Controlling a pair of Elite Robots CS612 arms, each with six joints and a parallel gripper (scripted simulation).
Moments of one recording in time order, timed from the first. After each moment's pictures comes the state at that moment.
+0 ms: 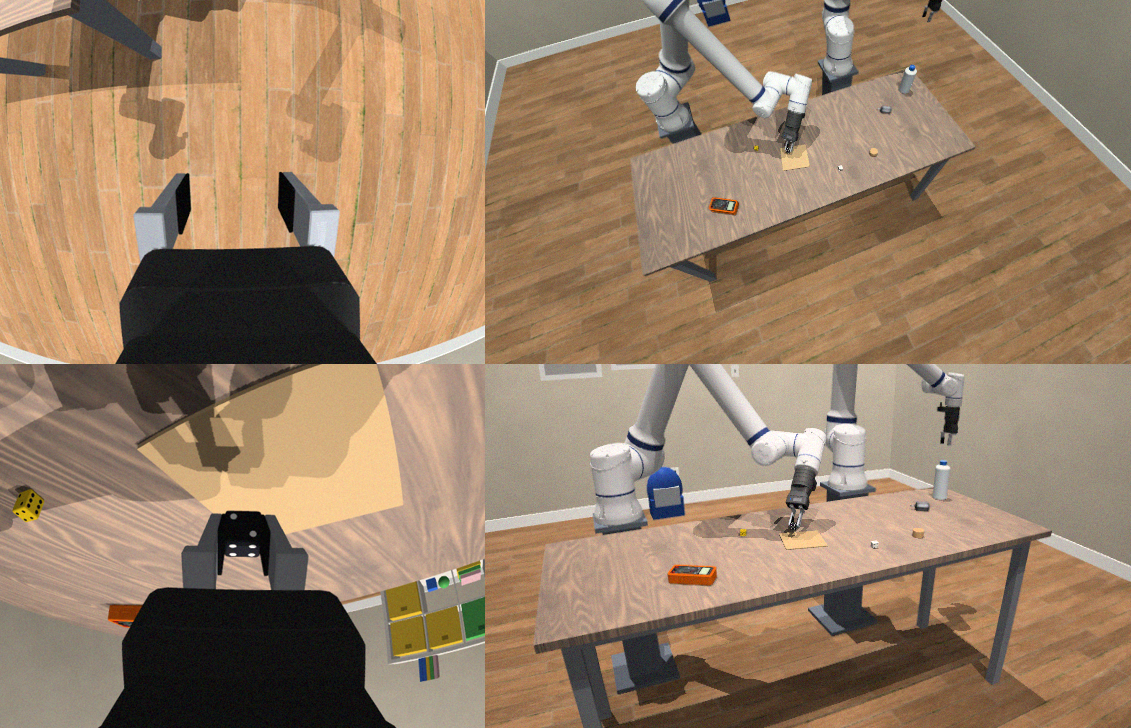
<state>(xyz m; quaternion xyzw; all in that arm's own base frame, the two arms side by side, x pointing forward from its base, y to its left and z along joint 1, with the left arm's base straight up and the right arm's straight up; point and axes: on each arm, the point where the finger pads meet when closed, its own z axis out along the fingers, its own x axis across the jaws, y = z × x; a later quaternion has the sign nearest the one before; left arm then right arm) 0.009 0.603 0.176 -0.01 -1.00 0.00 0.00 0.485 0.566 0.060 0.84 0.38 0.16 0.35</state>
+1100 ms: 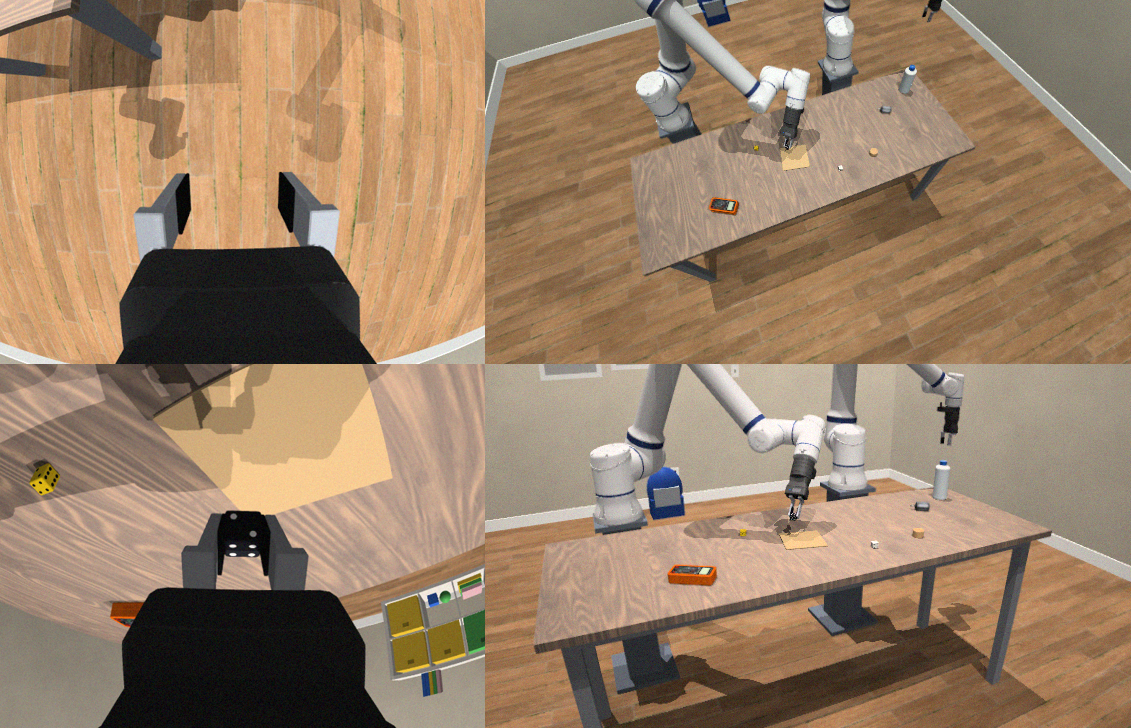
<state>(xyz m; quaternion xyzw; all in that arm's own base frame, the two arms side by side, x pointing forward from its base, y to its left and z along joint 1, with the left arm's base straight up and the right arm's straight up) 0.009 0.603 0.176 -0.01 -1.00 0.00 0.00 0.486 0.564 0.095 0.86 0.38 0.14 0.32</state>
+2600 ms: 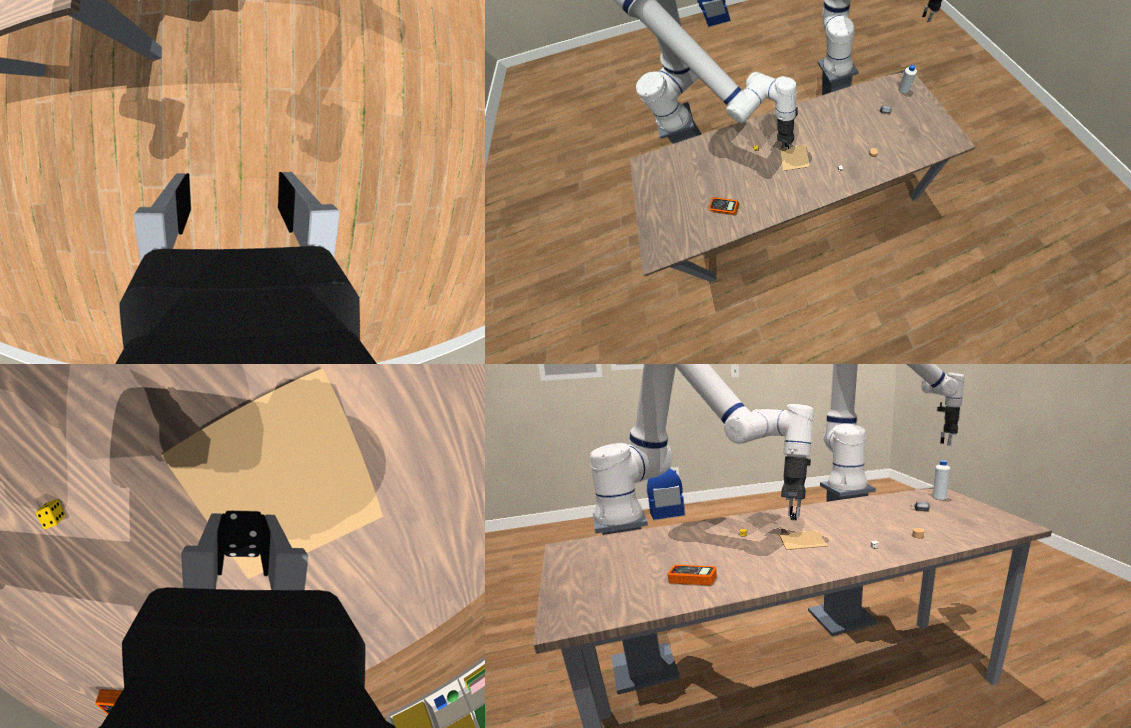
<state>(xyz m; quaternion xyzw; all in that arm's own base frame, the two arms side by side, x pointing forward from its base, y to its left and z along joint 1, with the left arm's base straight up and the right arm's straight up) 0.009 0.603 0.176 -0.01 -1.00 0.00 0.00 0.490 0.560 0.099 0.91 0.40 0.05 0.12</state>
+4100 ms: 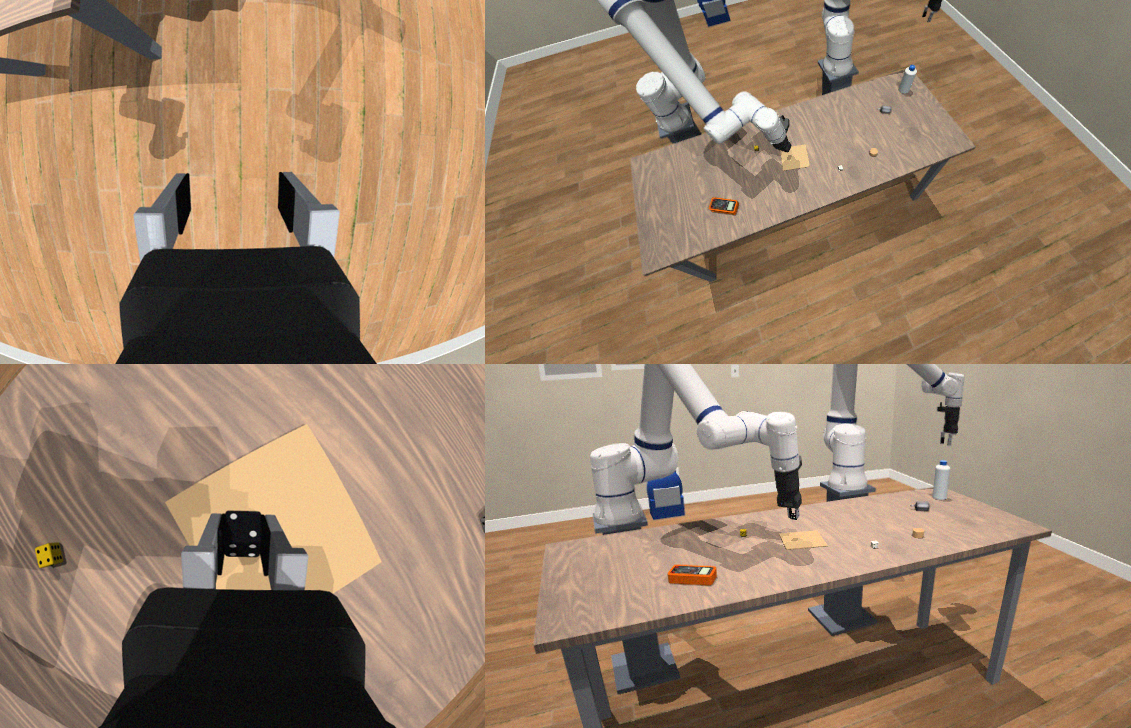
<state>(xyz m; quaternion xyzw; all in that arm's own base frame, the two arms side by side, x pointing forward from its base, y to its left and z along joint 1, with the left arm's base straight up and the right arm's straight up) 0.009 0.603 0.176 -0.01 -1.00 0.00 0.00 0.497 0.555 0.100 0.91 0.40 -0.05 -0.11</state>
